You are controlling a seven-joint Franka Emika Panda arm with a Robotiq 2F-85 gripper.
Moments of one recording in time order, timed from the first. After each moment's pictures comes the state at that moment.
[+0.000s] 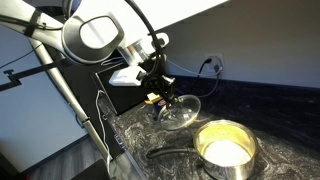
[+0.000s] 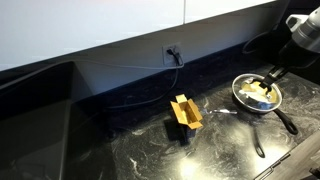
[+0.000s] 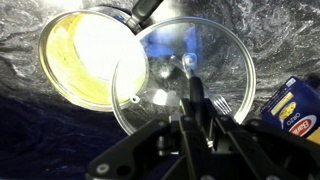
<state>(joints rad) -0.01 -0.24 0.00 -2.61 -0.07 2.64 -0.13</state>
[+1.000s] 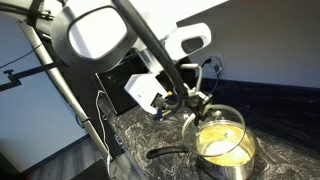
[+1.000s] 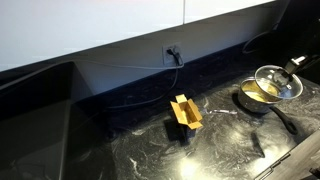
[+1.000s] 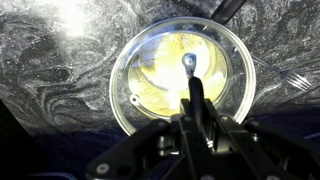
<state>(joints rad) -0.10 -0.21 -0.19 -2.61 -0.01 2.71 -0.14</state>
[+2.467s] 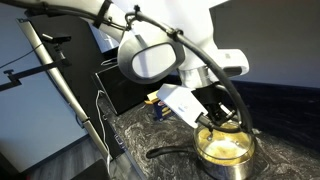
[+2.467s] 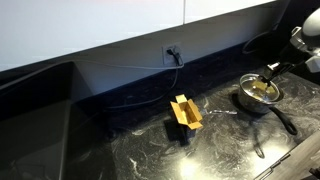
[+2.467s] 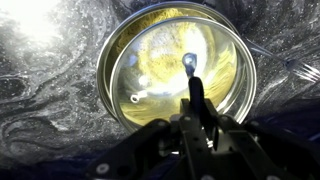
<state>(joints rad) -0.11 0.10 -0.16 -2.40 0.34 2.70 -0.39</state>
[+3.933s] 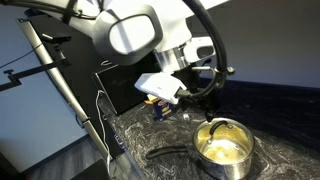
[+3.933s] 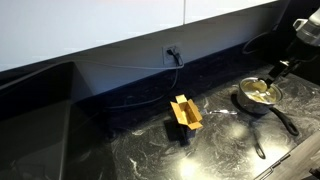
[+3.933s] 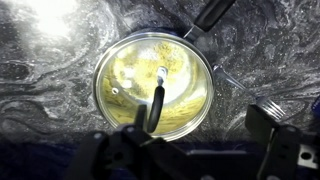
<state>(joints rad) -0.13 -0.08 -0.09 -2.48 0.08 2.57 -0.30</state>
